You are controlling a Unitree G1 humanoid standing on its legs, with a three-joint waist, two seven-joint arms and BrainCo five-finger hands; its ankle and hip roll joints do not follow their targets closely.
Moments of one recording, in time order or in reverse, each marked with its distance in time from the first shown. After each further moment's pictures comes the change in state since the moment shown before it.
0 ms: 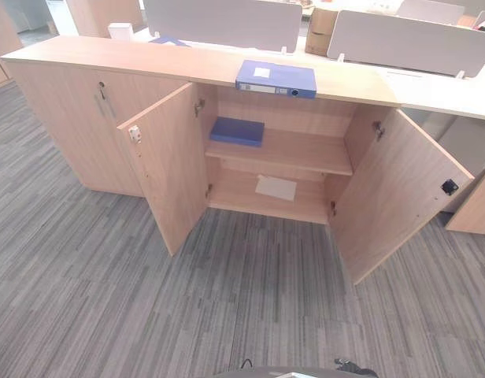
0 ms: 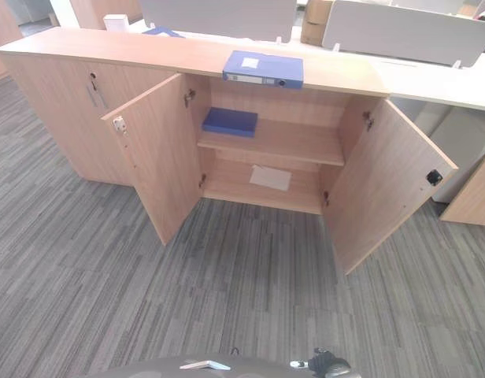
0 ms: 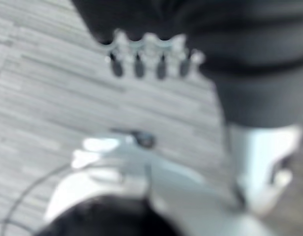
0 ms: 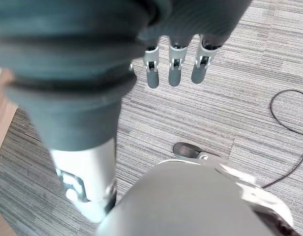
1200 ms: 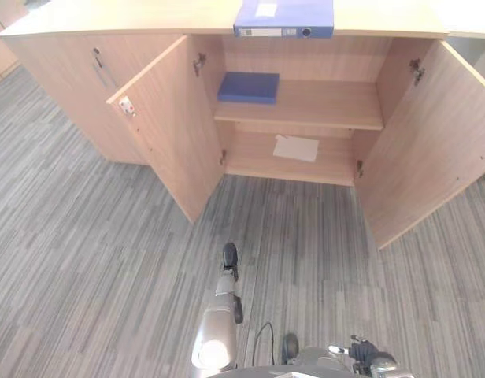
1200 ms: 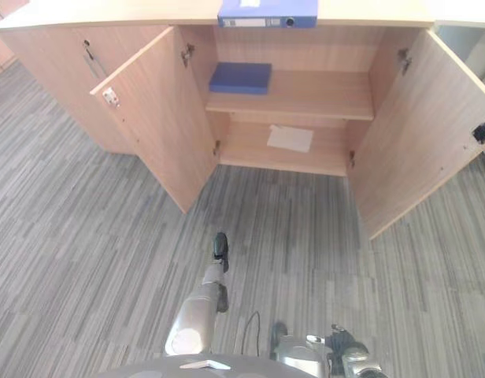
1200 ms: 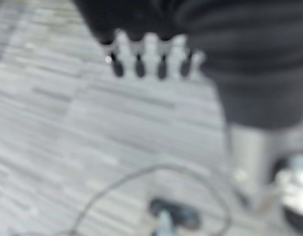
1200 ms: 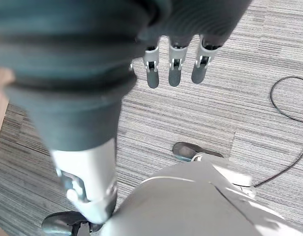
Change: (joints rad) left arm -0.056 -0.056 0.034 0.116 0.121 0.004 -0.030; right arm -0.043 -0.089 -0.039 0.001 0.081 -0.112 0.003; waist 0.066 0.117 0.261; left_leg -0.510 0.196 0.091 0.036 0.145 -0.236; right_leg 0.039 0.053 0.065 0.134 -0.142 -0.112
